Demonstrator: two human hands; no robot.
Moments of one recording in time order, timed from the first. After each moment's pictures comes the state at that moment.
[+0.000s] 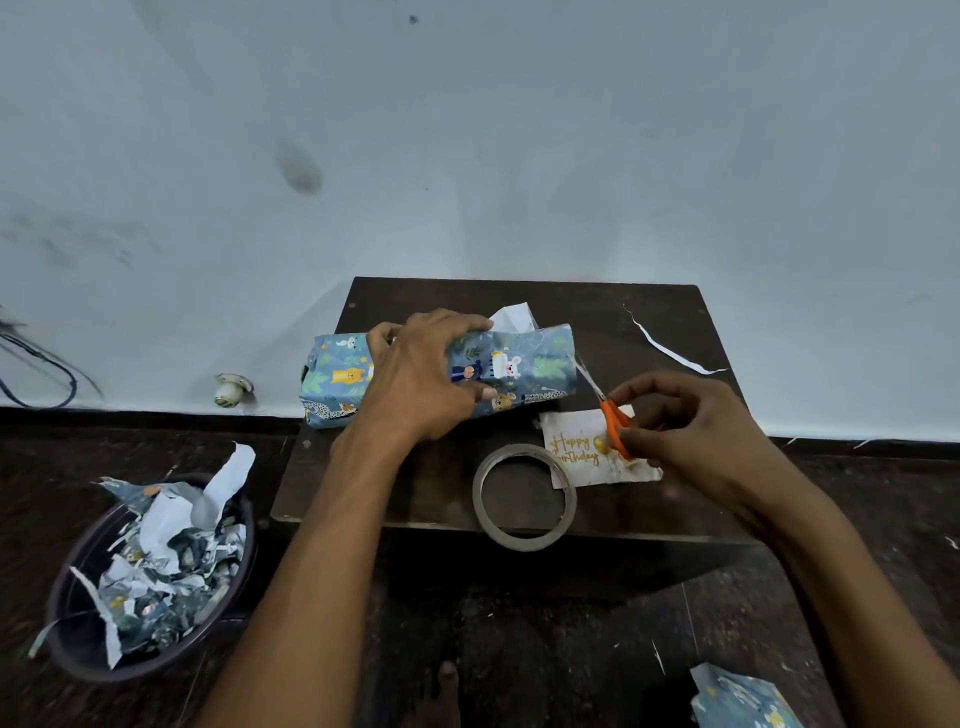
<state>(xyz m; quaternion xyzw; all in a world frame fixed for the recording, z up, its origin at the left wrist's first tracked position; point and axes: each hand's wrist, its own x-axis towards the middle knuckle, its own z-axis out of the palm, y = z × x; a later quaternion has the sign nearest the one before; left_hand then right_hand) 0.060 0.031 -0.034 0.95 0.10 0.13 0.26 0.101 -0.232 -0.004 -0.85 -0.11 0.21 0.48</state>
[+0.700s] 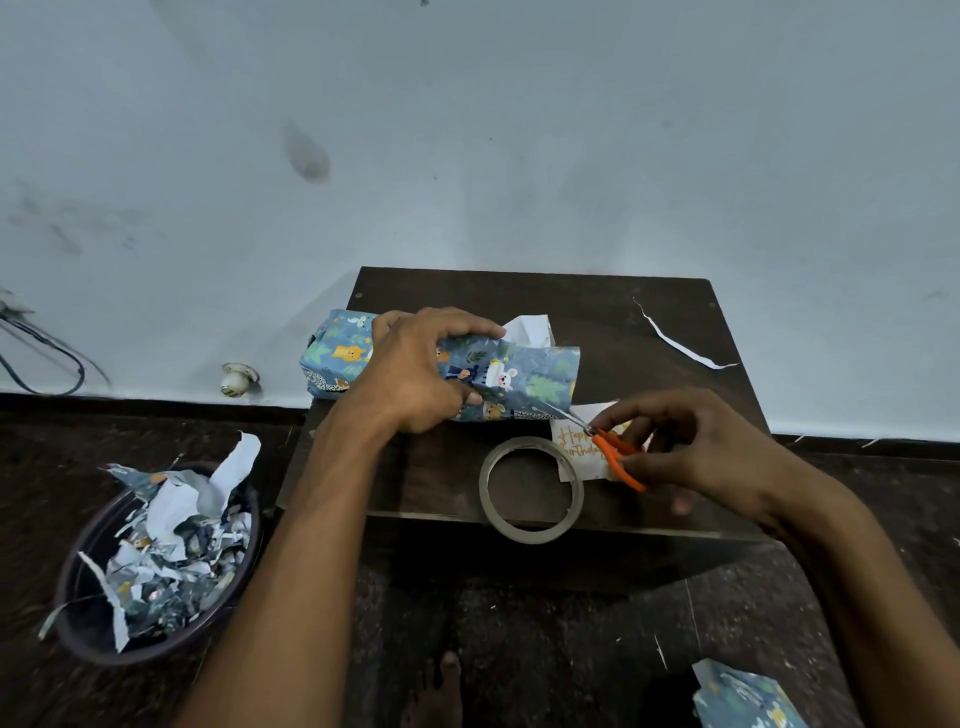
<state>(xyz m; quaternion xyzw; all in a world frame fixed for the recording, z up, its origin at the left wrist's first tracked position) 0.055 0.048 -0.033 0.93 0.07 0.09 0.36 0.103 -0.238 -0.007 -0.82 -0.21 0.30 0.45</state>
